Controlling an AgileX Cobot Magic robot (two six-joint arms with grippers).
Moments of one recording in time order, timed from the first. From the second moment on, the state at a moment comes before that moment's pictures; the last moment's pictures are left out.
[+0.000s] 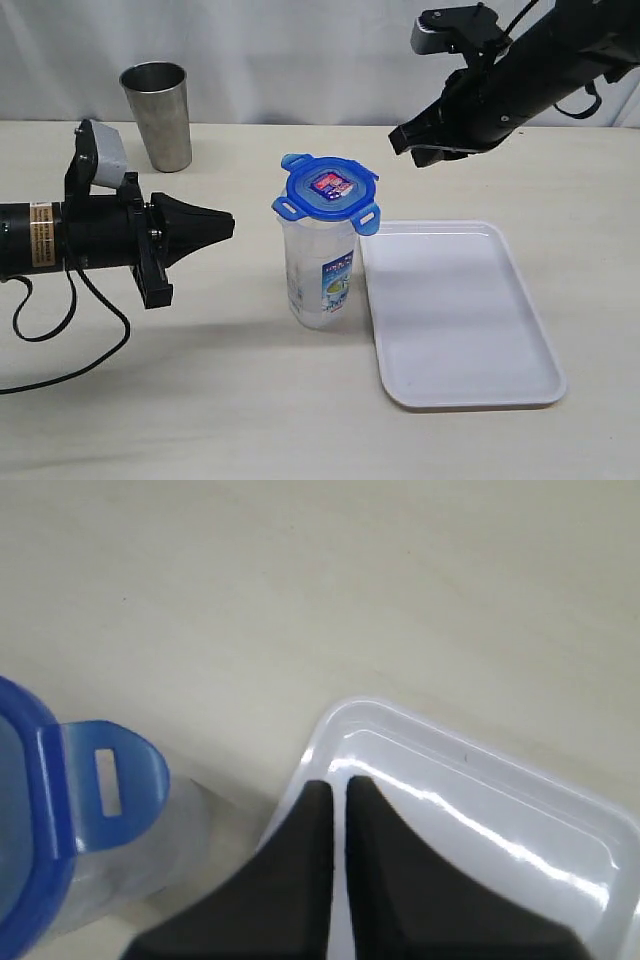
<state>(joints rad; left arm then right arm) -0.11 1.83 -0.68 1.27 -1.08 -0.59 0.26 1.77 -1.39 0.31 0.74 -0.38</state>
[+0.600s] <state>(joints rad) -0.11 1.83 -0.68 1.30 -1.08 -0.61 0.26 1.77 -1.30 0.66 0.67 -0.77</state>
